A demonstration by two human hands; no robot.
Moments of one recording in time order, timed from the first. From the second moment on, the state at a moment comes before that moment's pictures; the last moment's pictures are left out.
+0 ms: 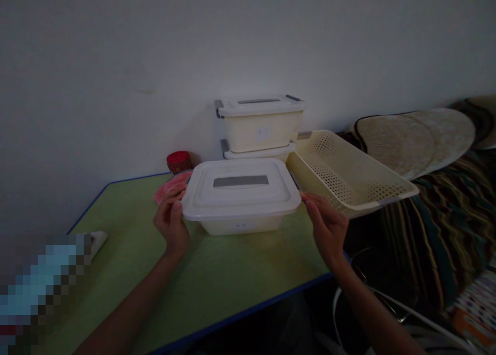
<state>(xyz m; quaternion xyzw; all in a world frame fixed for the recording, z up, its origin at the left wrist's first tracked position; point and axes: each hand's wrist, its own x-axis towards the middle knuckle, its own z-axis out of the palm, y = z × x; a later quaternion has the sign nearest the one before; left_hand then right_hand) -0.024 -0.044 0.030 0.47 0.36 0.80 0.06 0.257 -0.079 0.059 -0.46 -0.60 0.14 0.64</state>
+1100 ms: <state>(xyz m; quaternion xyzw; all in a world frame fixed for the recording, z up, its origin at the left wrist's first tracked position) -0.021 -0.056 0.050 0.41 0.35 0.77 0.35 0.233 -0.051 0.078 -0.47 -0.51 0.35 0.63</state>
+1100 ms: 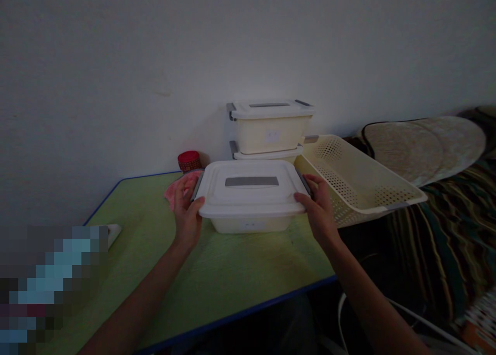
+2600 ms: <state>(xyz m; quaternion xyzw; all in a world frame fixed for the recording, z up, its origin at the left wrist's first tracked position) -0.031 -0.055 0.044 0.48 0.37 0.72 0.34 0.240 -0.040 0.083 -0.47 -0.58 0.32 0.58</state>
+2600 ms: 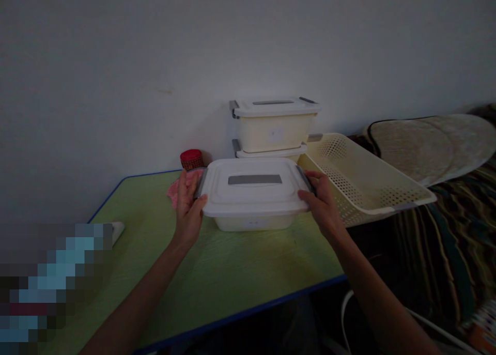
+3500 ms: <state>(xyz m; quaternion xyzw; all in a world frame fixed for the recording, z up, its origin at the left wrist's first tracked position) -0.027 -0.063 0.059 0.58 0.33 0.69 0.27 0.237 -0.035 0.084 -0.44 -0.60 0.31 0.59</state>
